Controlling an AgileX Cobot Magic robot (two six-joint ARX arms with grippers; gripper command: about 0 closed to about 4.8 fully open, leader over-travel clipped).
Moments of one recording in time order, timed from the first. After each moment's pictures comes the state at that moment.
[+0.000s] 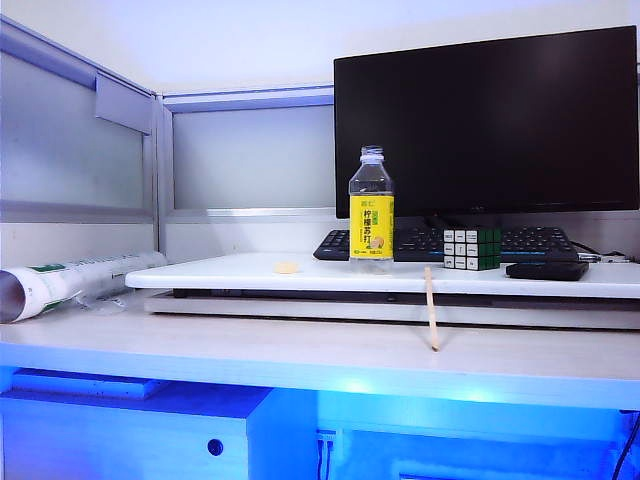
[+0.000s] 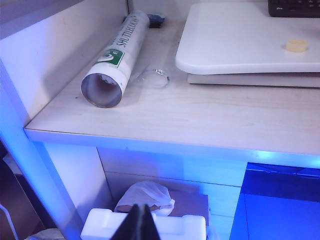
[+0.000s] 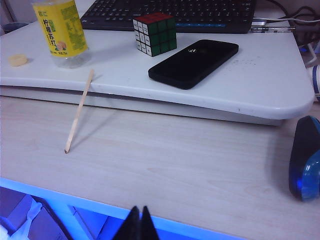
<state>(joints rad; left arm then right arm) 0.02 0.01 0.01 -0.17 0.04 0.05 0.03 0.00 0.01 -0.17 -0.11 0.08</state>
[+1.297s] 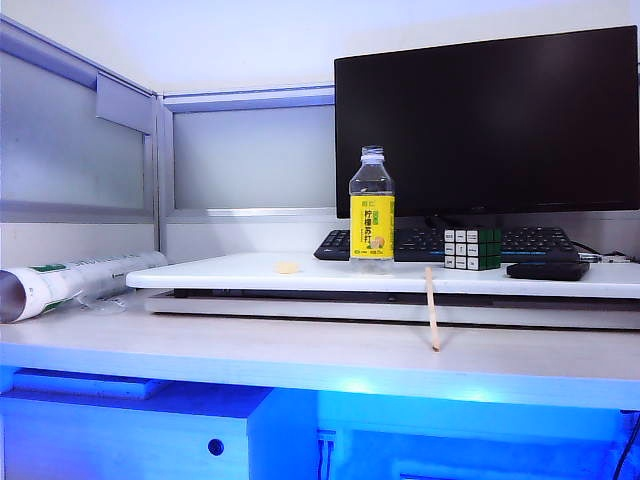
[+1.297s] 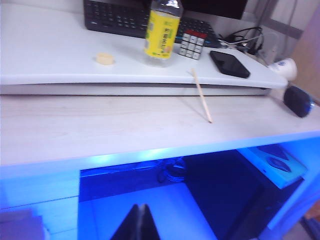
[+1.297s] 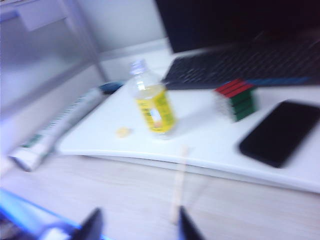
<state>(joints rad) 0.02 0.01 0.02 -0.14 0.67 -0.13 0.03 0.37 0.40 -0.09 -0.34 0.32</state>
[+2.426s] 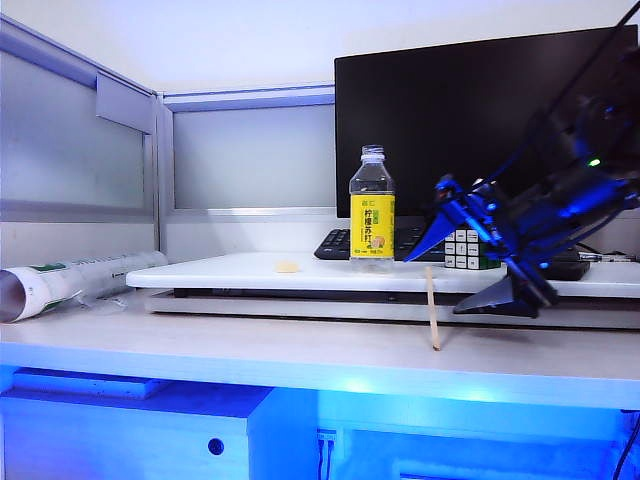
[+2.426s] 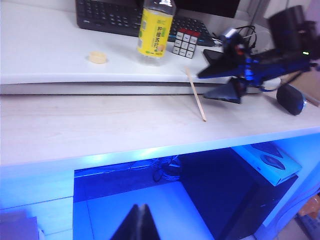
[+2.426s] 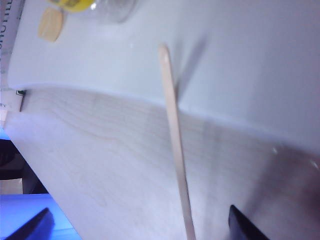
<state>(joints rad) 0.02 0.01 0.02 -0.14 0.69 -0.13 0.15 1.90 1.03 0.22 -0.62 0.55</state>
